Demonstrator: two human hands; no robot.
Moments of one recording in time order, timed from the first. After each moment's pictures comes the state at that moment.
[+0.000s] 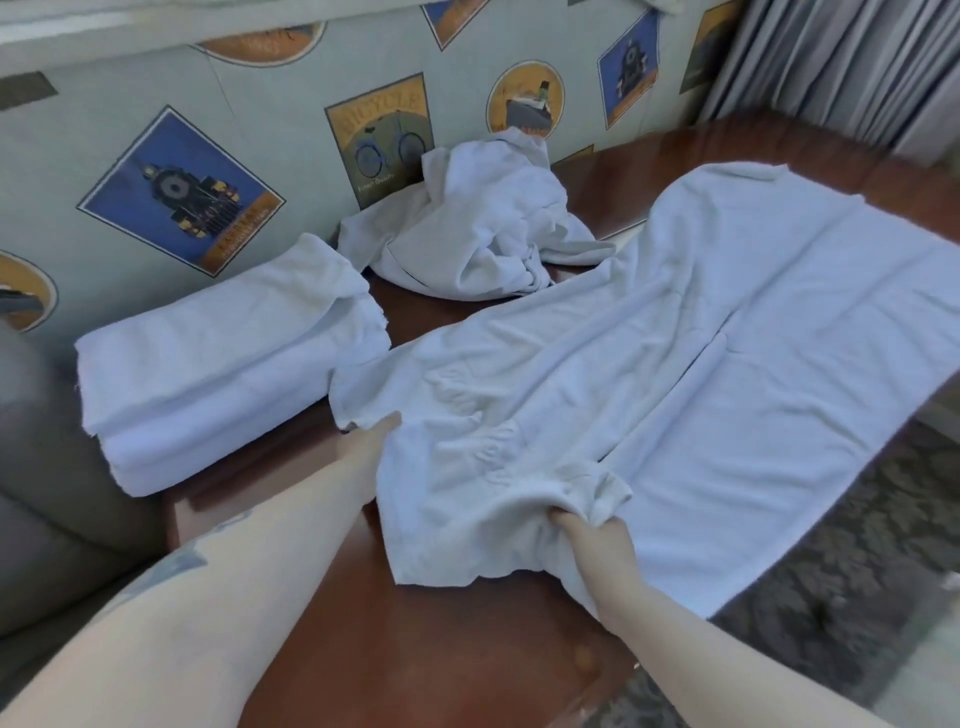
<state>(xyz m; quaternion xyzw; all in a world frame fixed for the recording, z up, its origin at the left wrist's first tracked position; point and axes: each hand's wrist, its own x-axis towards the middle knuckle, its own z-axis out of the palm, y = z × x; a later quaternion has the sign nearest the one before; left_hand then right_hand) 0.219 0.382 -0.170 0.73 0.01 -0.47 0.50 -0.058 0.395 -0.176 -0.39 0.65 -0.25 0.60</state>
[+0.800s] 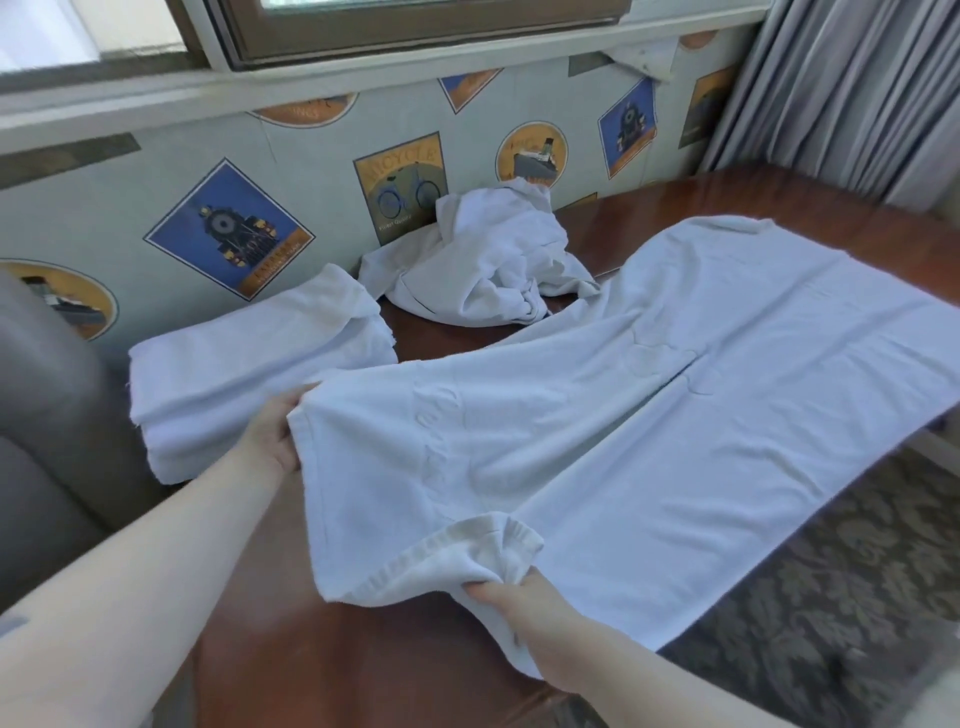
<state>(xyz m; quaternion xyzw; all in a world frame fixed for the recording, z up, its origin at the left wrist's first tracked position) 0.250 0.431 -0.083 0.54 -0.08 -0.53 0.65 -0.060 0.459 -0.128 -0.43 0.42 -0.10 0.79</state>
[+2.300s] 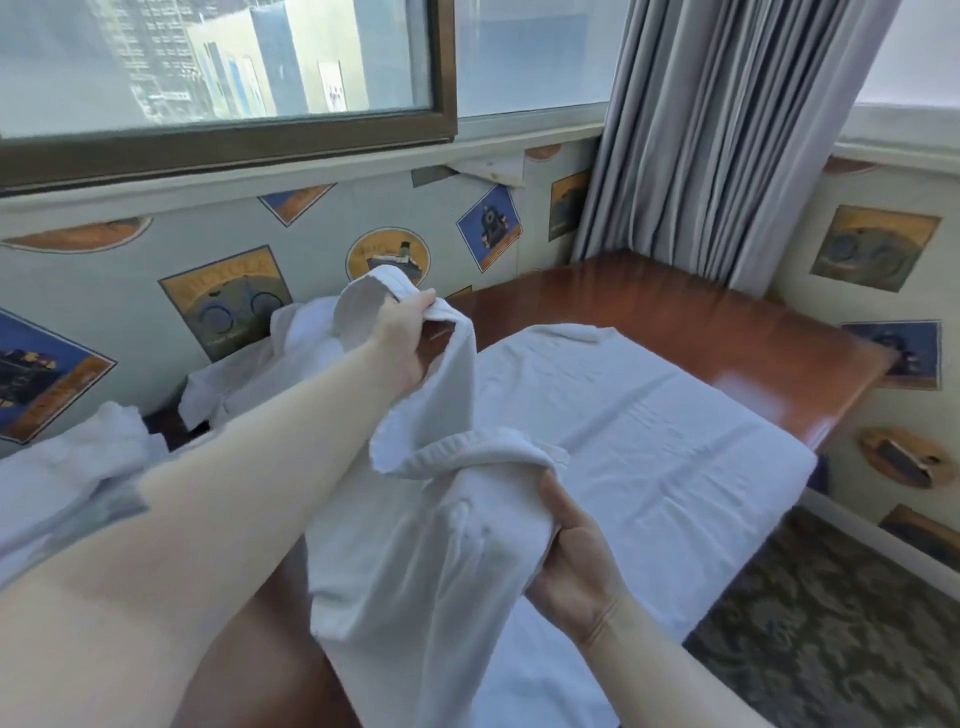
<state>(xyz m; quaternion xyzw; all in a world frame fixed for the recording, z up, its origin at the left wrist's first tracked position) -0.026 0.080 0.055 0.49 -0.22 -0.50 0.68 -0.231 0.190 -0.055 -0.11 0.18 -0.34 0.92</state>
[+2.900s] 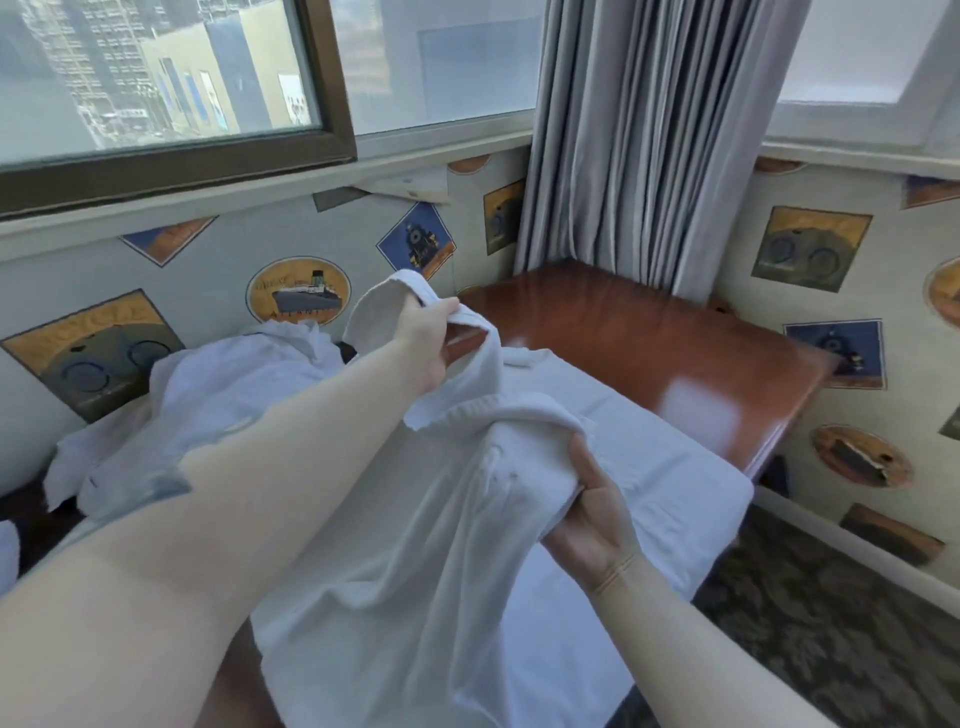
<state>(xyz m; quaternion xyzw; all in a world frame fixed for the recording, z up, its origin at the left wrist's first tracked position) -0.163 -0.063 0.062 0.49 -0.27 -0.52 0.64 -0.346 0.033 -0.043 -0.05 0.12 -0.42 0.90</state>
